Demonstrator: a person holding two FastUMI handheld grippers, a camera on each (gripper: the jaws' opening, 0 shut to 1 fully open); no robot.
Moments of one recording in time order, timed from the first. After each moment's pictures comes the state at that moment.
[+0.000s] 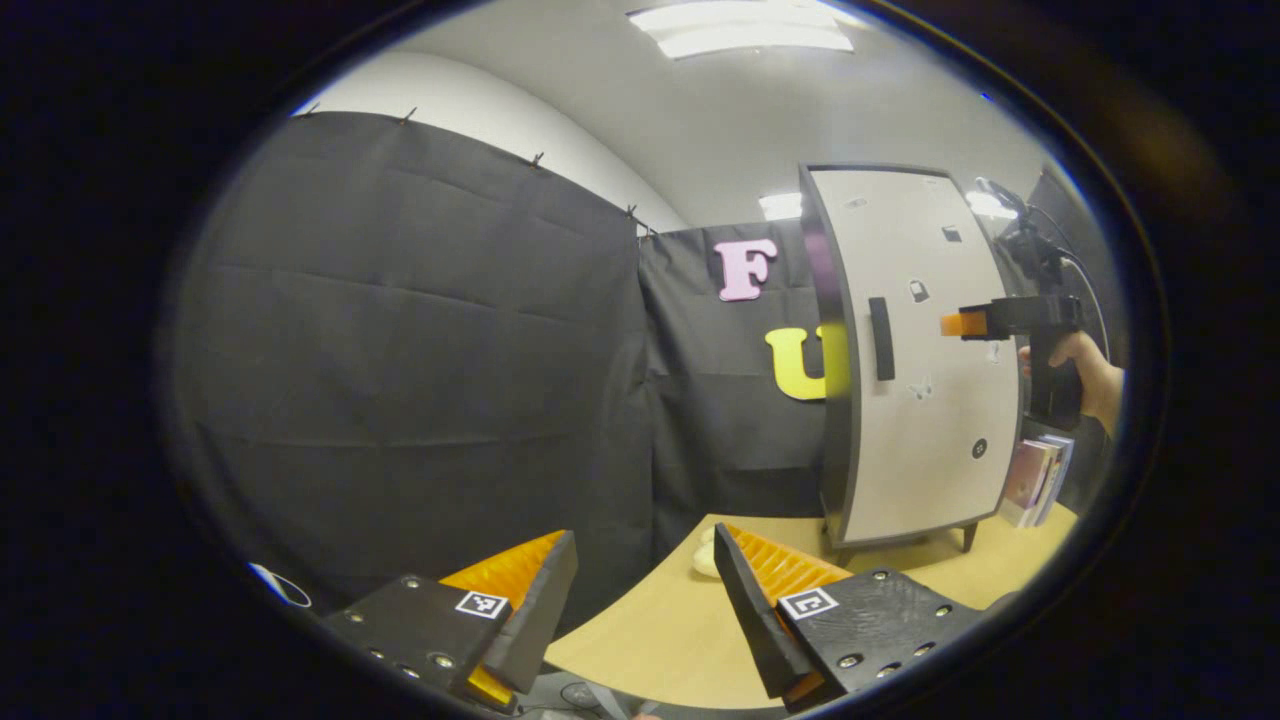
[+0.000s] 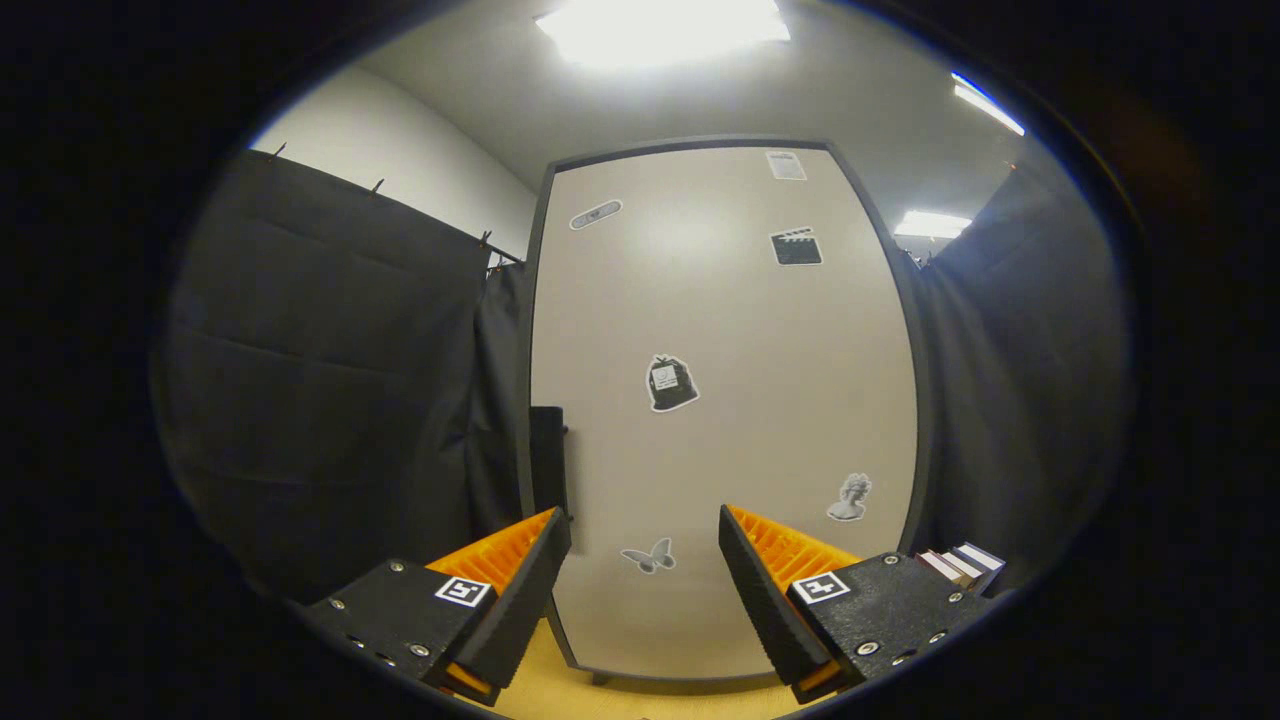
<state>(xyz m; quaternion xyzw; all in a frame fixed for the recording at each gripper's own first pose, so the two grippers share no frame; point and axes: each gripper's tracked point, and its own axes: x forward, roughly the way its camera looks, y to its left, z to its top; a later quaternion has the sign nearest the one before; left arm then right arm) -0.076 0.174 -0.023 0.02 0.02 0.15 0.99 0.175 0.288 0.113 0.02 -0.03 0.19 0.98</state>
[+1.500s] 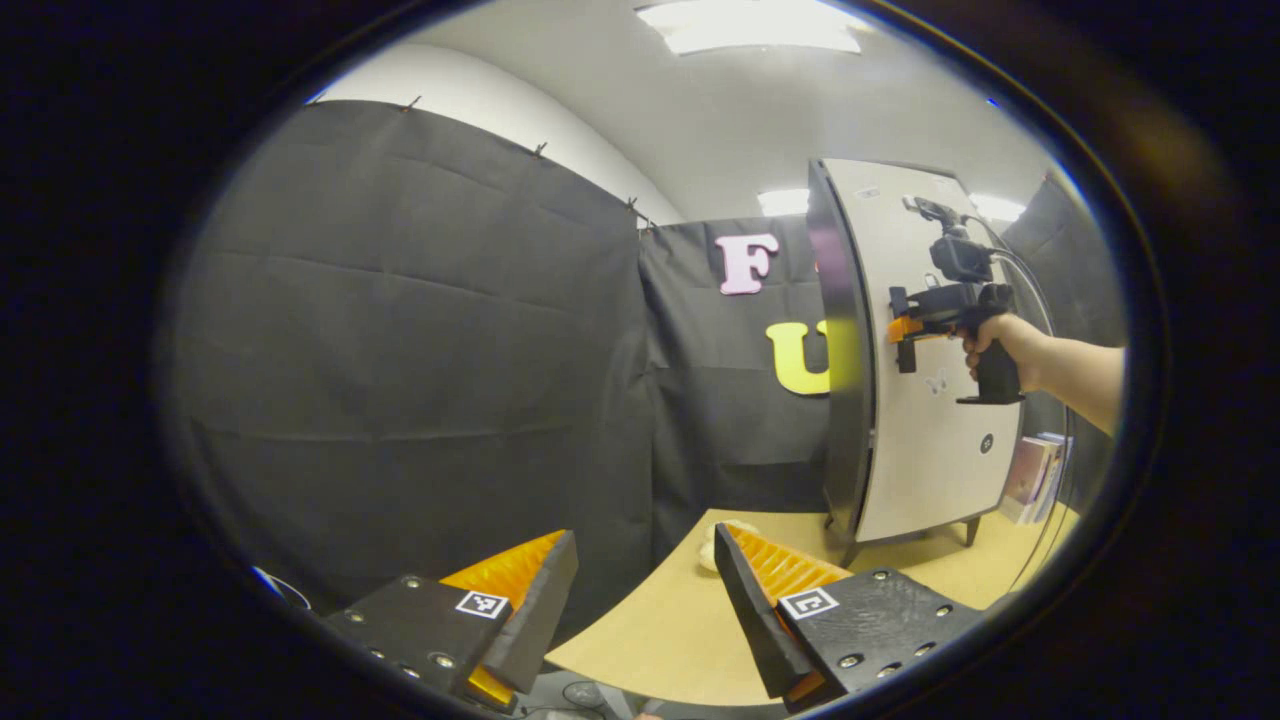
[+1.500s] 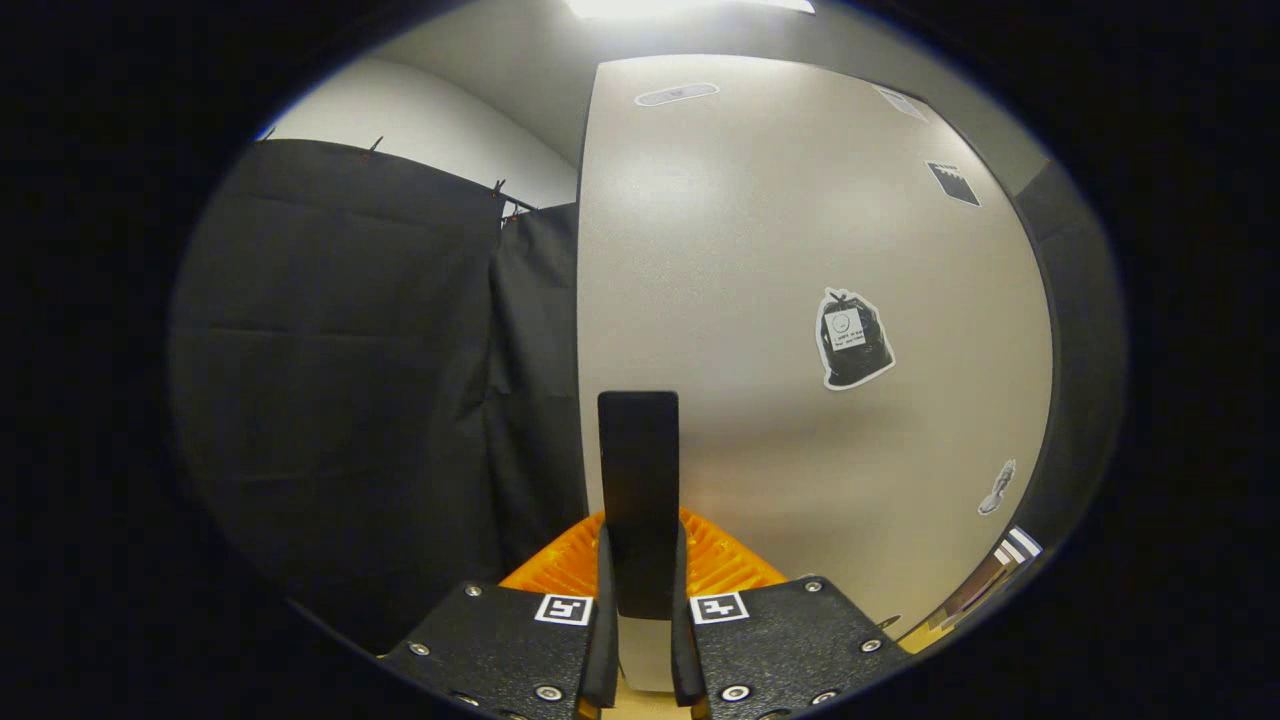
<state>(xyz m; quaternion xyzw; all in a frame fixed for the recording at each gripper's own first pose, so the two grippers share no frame) -0.060 0.183 -0.032 0.01 0.02 0.12 0.99 0.236 0.390 0.096 0.01 0.05 0.22 0.97</state>
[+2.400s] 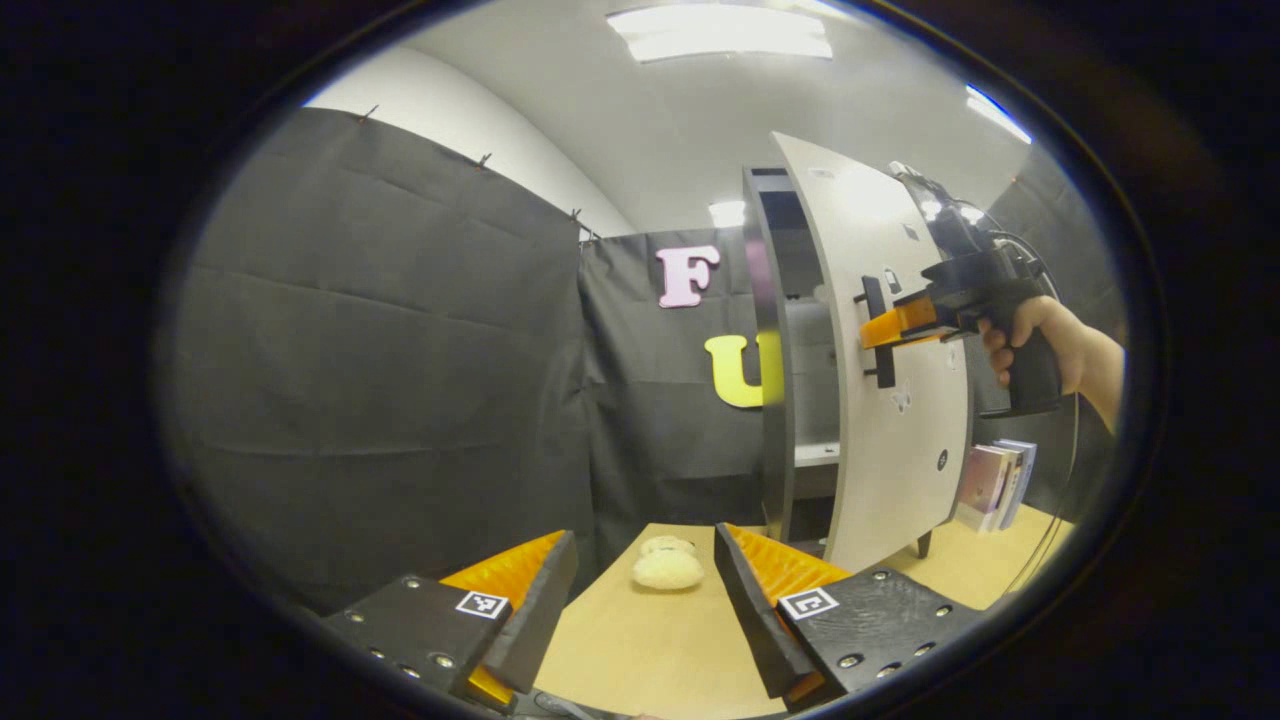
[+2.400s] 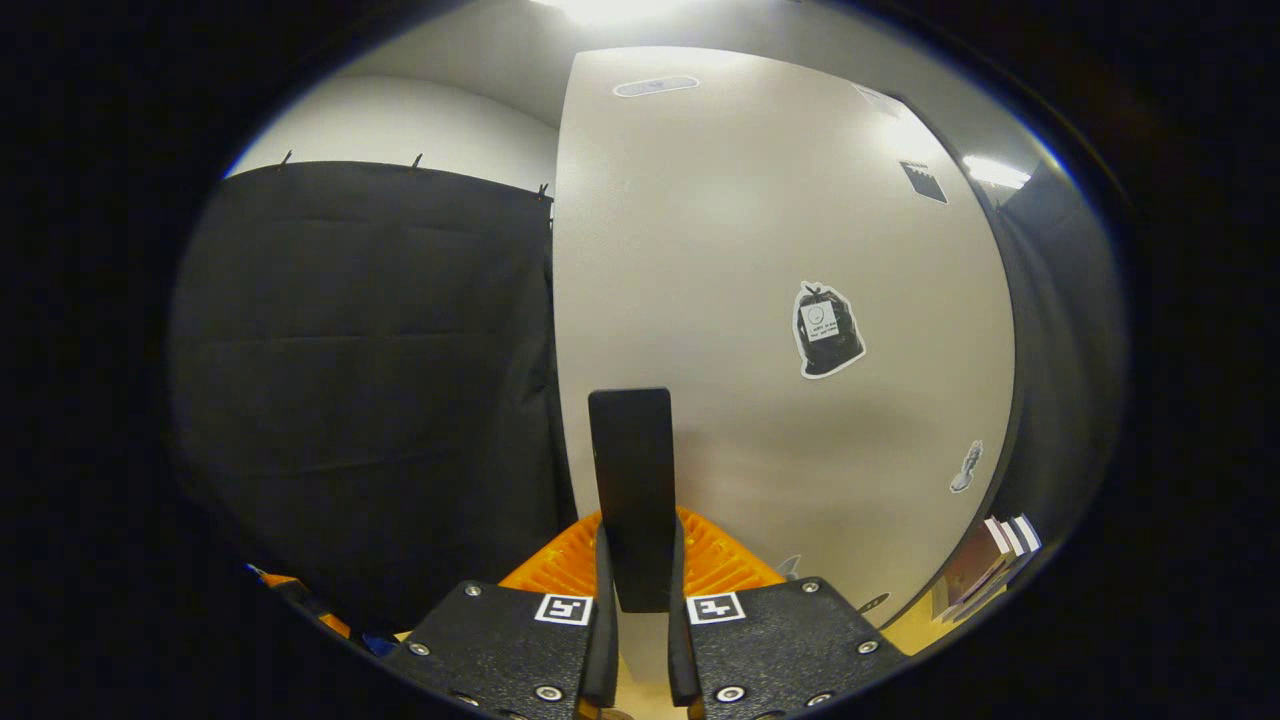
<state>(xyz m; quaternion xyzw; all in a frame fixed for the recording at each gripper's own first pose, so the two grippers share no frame) -0.028 0.095 -0.013 0.02 0.00 0.05 1.00 0.228 0.375 0.096 0.02 0.07 0.31 0.95</state>
